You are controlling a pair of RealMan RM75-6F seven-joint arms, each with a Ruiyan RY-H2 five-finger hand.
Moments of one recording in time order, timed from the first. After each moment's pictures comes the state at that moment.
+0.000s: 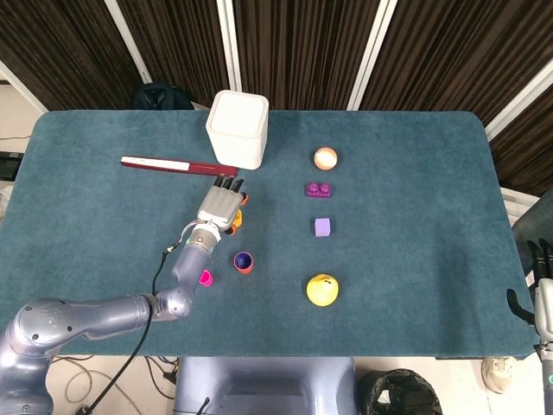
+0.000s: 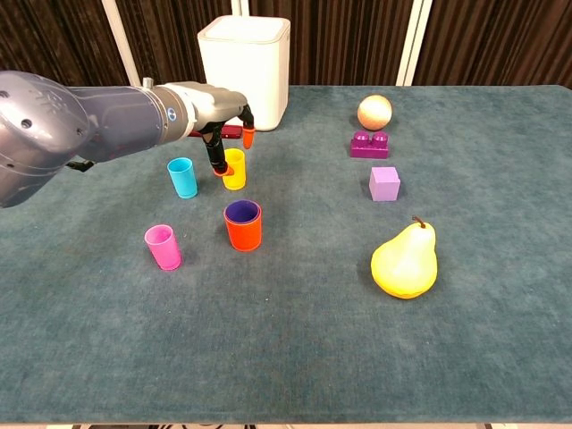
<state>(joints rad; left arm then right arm) -1.20 -1.74 -0.21 -1.16 0.41 0.83 0.82 0.06 -1.15 0.16 -1.50 -1.28 1.45 -0.05</state>
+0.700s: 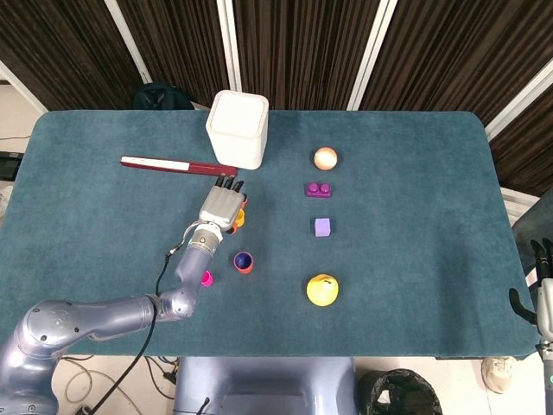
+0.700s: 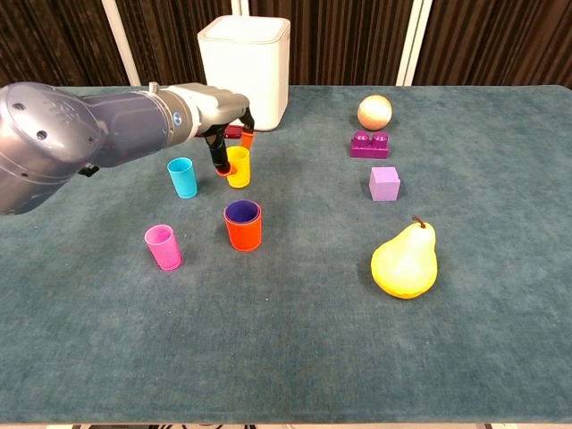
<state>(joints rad) -1.21 -1.76 -0.21 -1.14 0.43 0.85 0.82 0.05 -1.15 0.16 -1.50 -1.28 1.46 -0.05</state>
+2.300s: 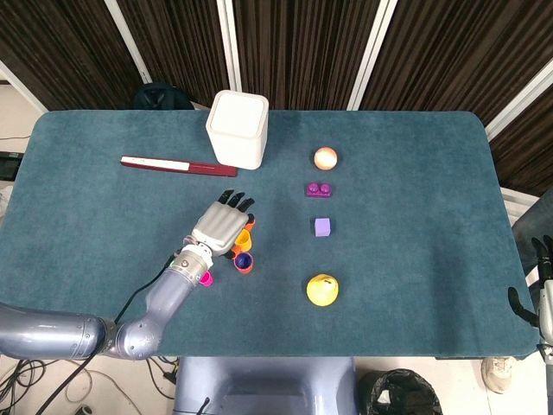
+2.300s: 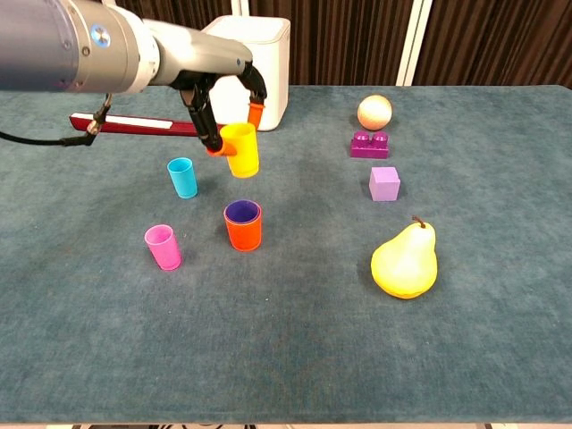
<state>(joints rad) -1.20 -1.38 -0.20 -1.85 0.38 0.99 0.86 0.03 -1.12 0.16 -1.56 -1.34 1.52 -0.01</state>
